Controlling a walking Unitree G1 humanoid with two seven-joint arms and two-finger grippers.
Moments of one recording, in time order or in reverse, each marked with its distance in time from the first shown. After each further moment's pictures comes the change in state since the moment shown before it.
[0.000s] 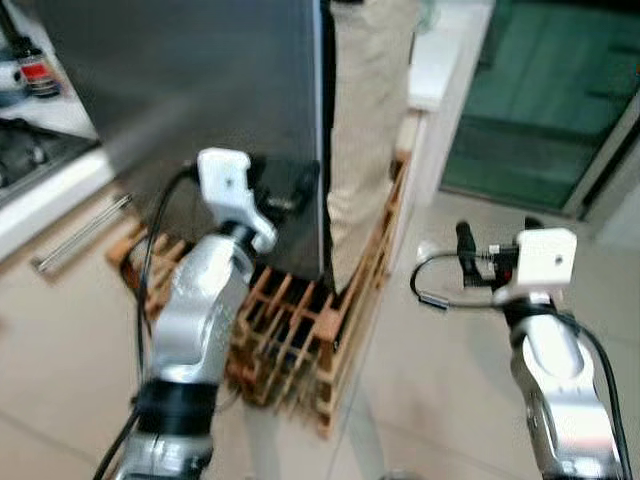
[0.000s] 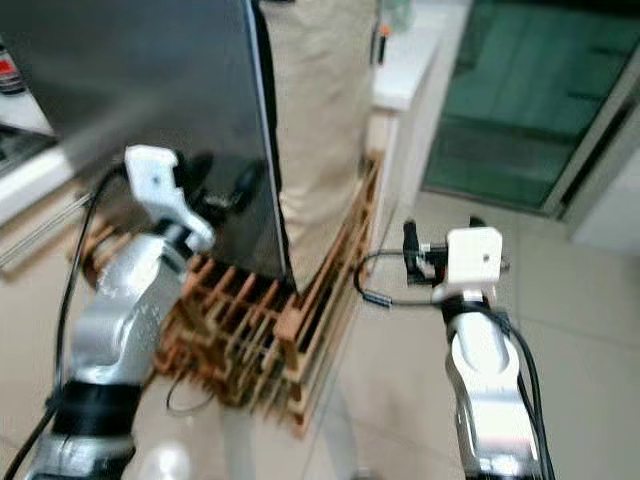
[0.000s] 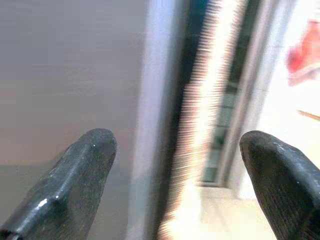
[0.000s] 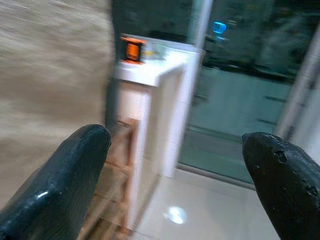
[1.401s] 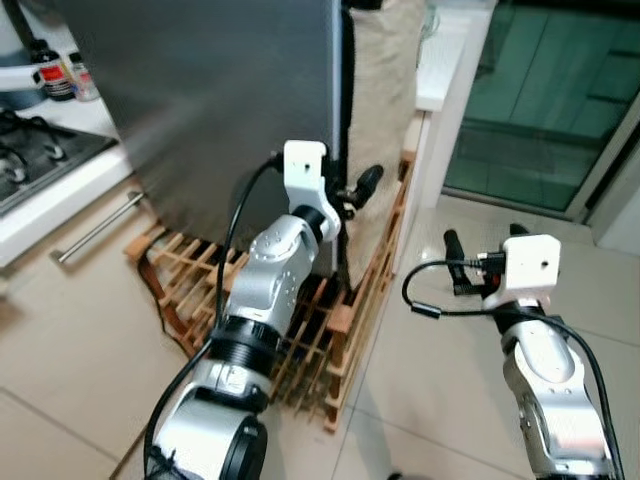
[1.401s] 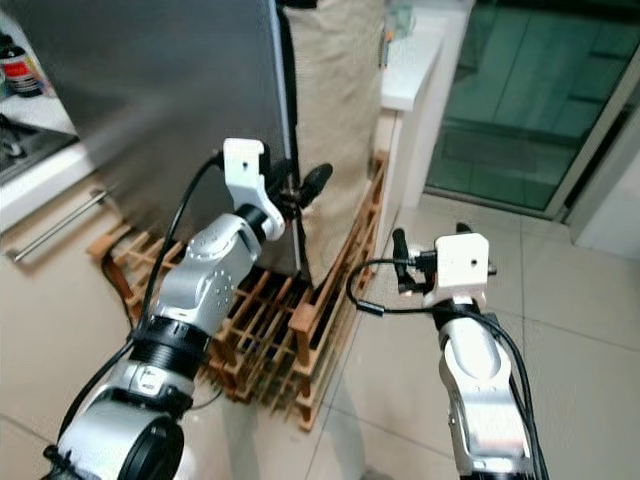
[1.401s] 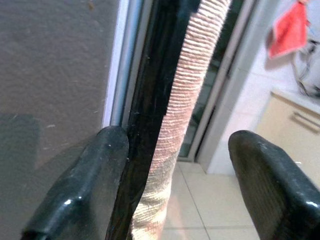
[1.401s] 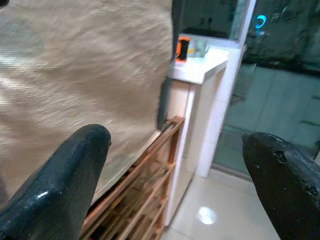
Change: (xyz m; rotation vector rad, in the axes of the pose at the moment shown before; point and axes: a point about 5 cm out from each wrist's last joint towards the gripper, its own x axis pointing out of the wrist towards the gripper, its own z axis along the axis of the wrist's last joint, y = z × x) left arm 0.059 -0.045 -0.043 -0.120 0.157 -0.191; right arm -0.009 0.004 -0.013 0.034 0.053 0.025
